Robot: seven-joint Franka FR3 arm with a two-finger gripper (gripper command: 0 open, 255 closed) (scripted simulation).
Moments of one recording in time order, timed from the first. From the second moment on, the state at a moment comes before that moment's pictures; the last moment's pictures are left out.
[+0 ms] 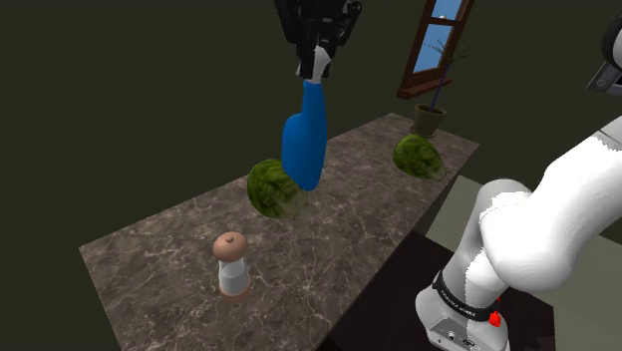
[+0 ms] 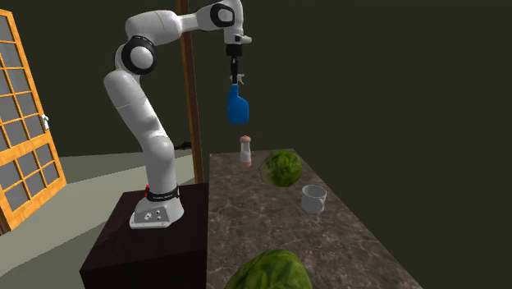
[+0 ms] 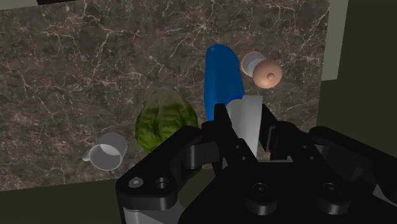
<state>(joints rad) 0.28 -0.34 0.18 -1.65 0.07 1.32 0.66</state>
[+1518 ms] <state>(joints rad) 0.36 -0.29 0.36 -1.75 0.11 1.48 0.91</state>
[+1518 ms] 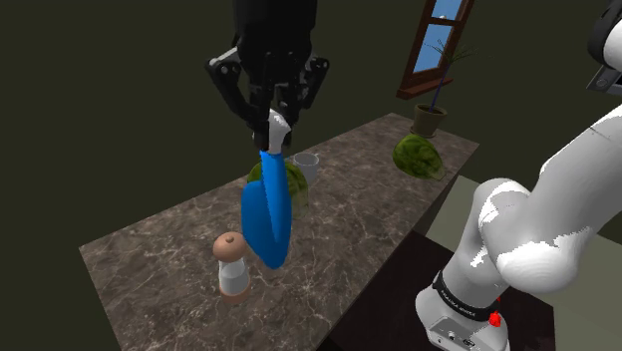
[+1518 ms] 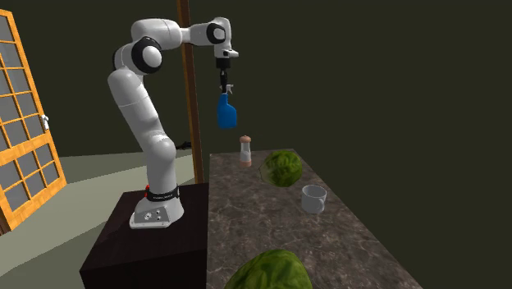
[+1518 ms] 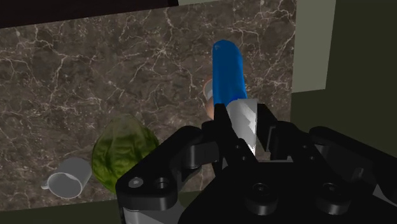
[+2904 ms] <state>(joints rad) 0.37 -0.34 0.37 -2.08 0.13 1.76 0.89</state>
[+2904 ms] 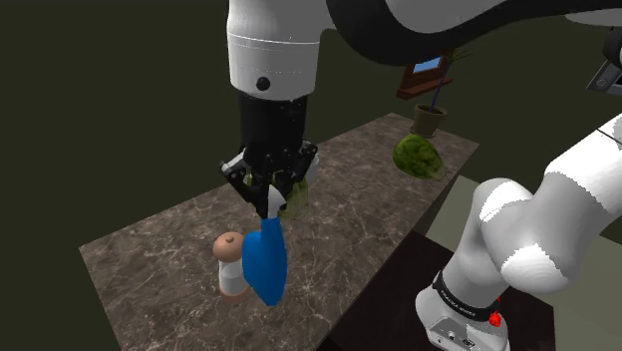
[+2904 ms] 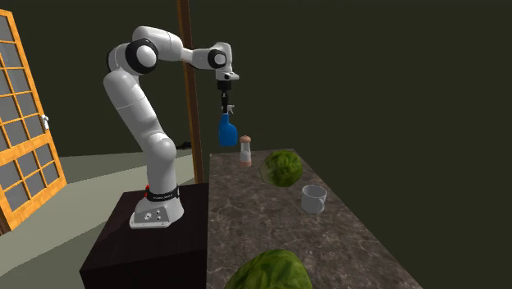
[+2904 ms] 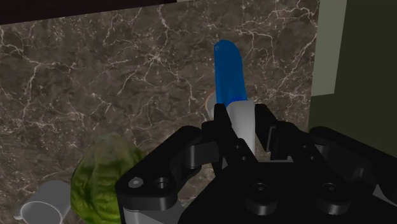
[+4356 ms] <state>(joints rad) 0.38 -0.30 0.40 -2.34 0.14 2.06 0.89</state>
